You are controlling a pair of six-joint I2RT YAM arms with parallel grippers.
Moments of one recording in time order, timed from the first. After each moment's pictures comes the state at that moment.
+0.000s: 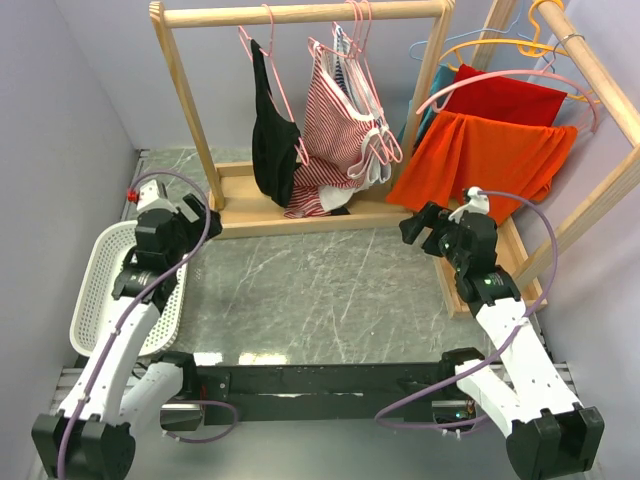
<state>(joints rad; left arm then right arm) -0.13 0.86 0.75 -0.27 -0.14 -0.58 0.15 0.83 0.70 -0.25 -0.06 0.51</state>
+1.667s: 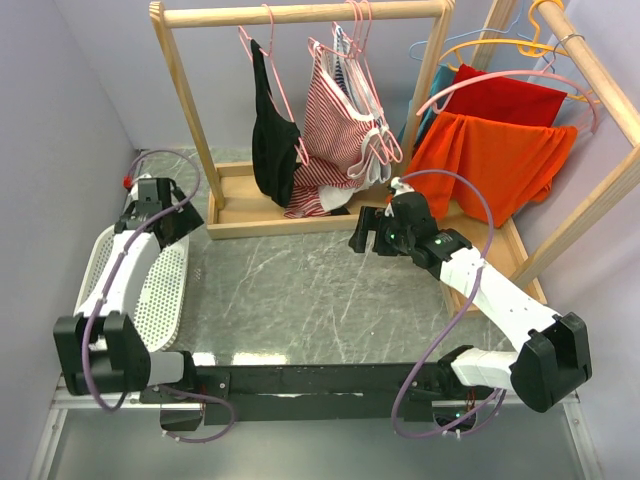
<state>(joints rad) 0.02 1.27 1.03 -0.59 -0.23 -0.55 0.49 1.22 0.95 -0.43 -0.04 0.51</state>
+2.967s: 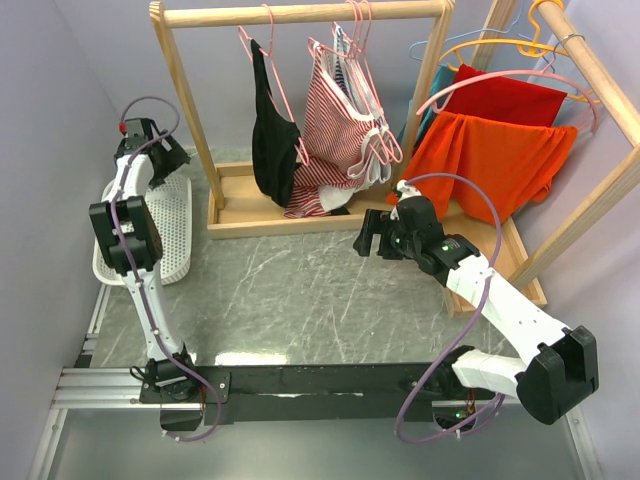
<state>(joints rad) 0.23 2.29 2.03 -0.51 0.03 -0.51 0.49 1.15 0.92 -0.46 -0.02 0.51</state>
